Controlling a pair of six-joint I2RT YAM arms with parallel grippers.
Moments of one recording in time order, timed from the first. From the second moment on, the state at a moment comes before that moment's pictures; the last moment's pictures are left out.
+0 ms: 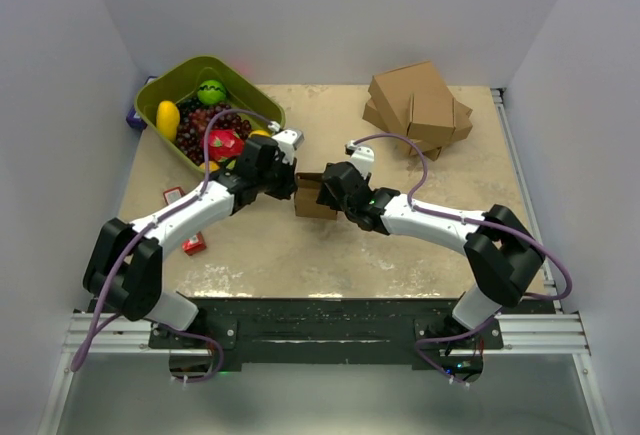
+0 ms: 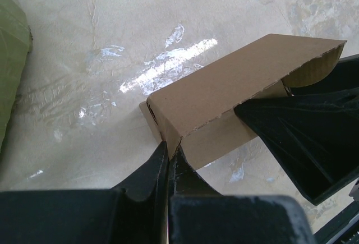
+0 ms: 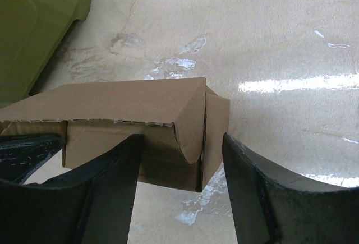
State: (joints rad) left arm -0.52 1.48 0.99 -0.23 0.15 -0.17; right arm 0.84 1.63 1.03 -0.14 0.51 0.83
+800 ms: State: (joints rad) left arm -0.56 1.45 0.95 -0.21 0.08 -0.16; right arm 0.85 1.62 1.03 -0.16 0.51 0.83
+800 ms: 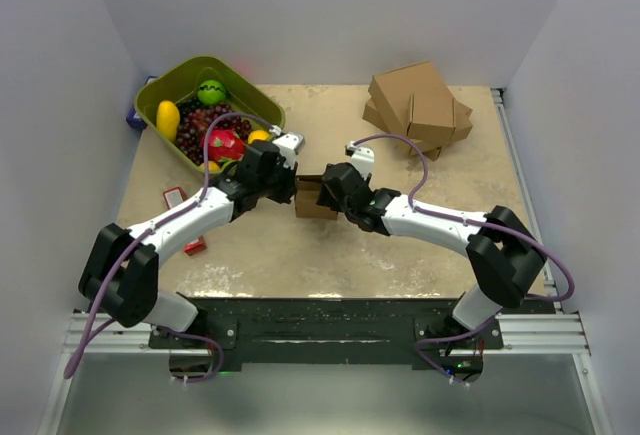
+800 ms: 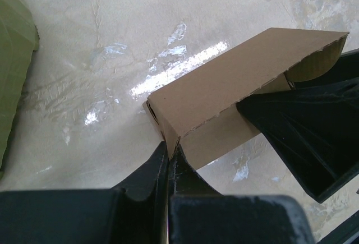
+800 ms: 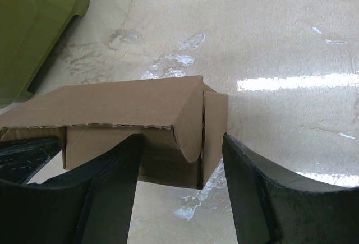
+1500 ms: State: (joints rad) left arm -0.57 1.44 0.99 -0.29 0.06 -0.18; right arm 0.85 1.61 1.03 -0.17 0.52 0.83
